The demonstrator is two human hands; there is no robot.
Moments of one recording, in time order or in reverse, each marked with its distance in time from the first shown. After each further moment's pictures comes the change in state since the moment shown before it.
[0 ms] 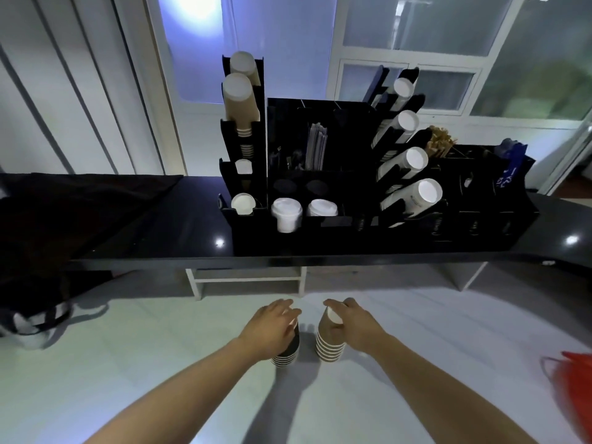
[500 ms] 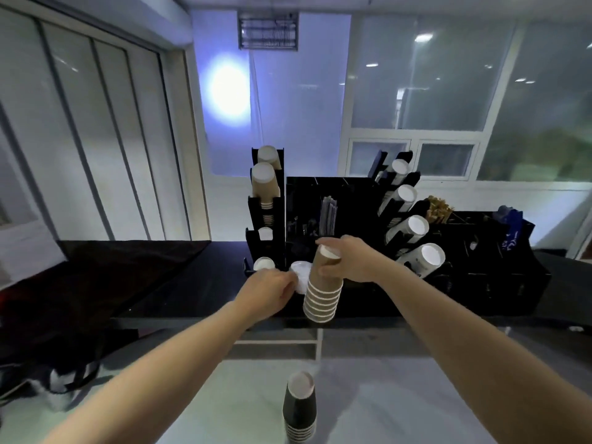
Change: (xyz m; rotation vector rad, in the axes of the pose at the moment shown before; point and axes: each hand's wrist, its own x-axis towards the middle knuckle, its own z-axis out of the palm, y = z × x) left_hand 0.024 -0.021 -0.204 0.184 0.509 0.099; right_hand 0.024 -0.120 -0.250 -0.038 0.295 -0.359
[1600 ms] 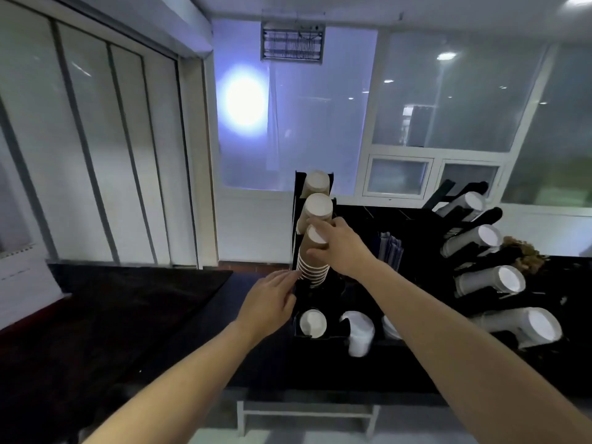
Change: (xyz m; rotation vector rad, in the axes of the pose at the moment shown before) left_hand 0.058 -0.187 0.025 -0.166 0.174 -0.091; right_hand 0.228 -0.080 0.022 0.008 0.315 -0.031
